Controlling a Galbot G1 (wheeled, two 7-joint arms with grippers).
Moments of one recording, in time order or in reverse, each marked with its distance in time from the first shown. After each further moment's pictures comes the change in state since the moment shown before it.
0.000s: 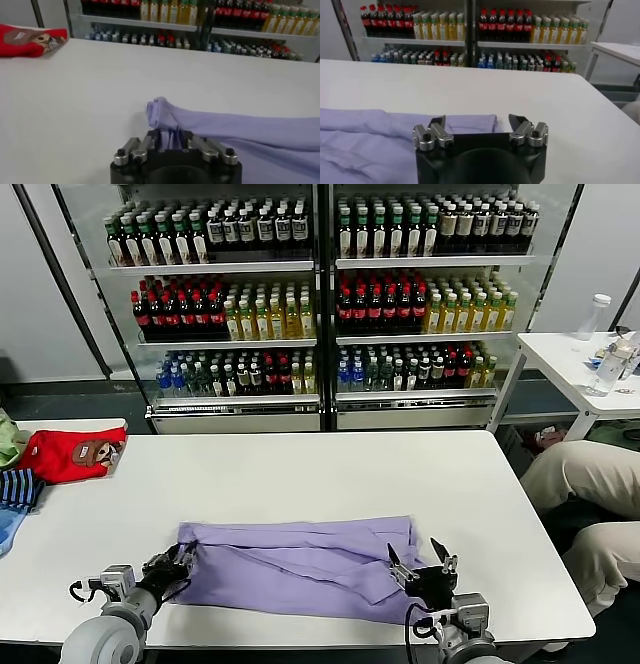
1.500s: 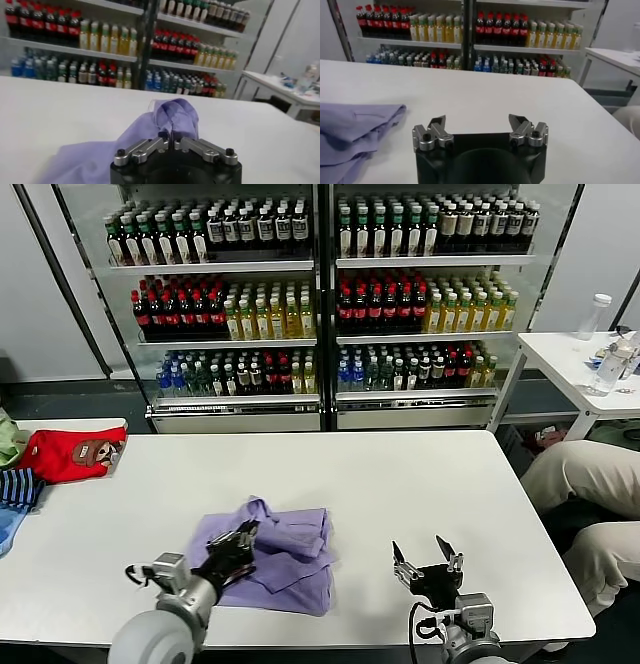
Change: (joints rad) left arm -0.090 -0.196 0.195 -0.229 0.111 0.074 0.019; right arm -0.010 0.005 0.024 0.011 -0.019 -0.002 0.002
